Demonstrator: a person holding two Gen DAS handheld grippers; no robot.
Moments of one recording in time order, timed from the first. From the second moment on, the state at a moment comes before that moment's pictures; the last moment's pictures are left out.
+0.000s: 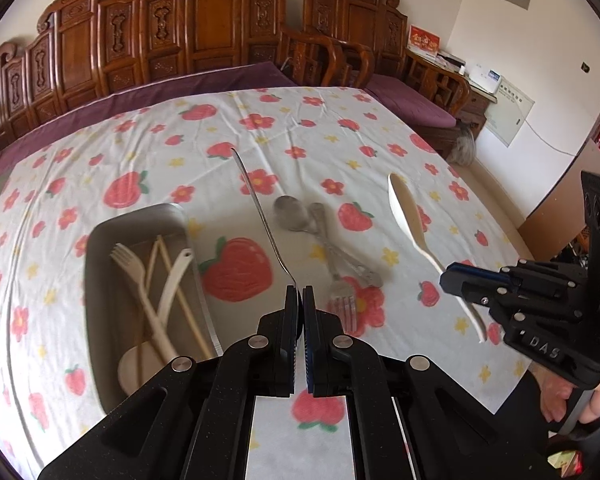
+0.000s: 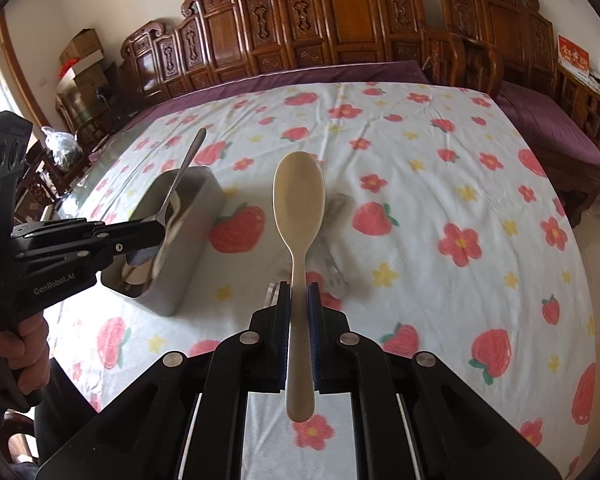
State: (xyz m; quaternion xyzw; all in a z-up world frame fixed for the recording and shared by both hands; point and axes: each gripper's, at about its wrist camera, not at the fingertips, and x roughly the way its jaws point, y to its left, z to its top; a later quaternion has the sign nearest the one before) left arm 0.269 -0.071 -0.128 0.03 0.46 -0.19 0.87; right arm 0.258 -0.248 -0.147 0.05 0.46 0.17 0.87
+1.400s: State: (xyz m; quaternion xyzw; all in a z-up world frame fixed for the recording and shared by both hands) left arm 0.263 0.054 -0.144 0.00 0.46 -0.10 0.88; right arm 0.275 -0.124 -0.151 0.02 0.48 0.25 0.84
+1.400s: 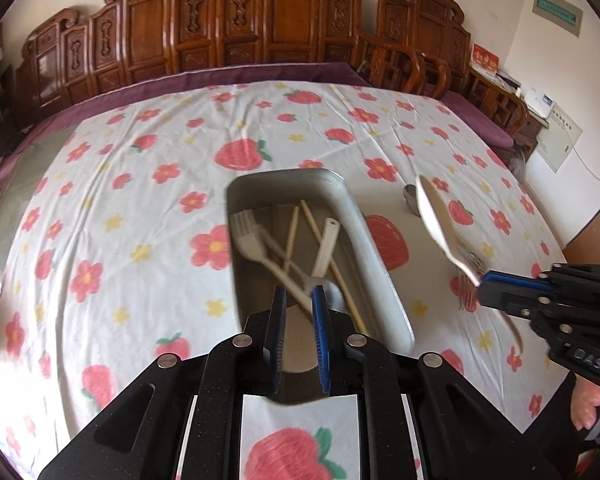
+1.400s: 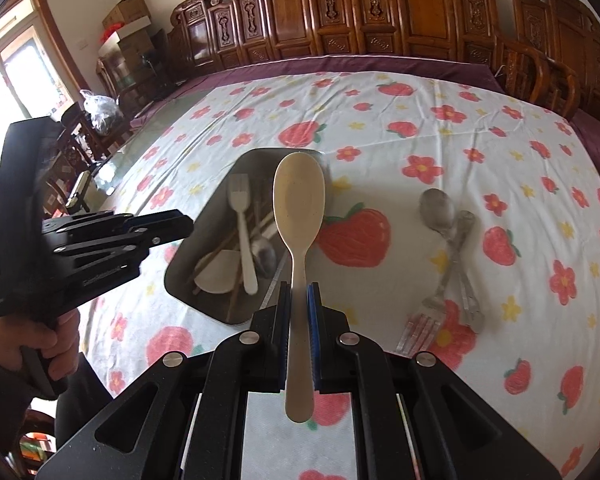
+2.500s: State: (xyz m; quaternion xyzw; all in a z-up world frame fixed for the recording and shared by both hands) left arm 0.235 0.113 -0.114 -0.02 0.42 -0.04 0.91; right arm 0.346 -0.037 -0.155 0.02 0.47 0.28 0.83
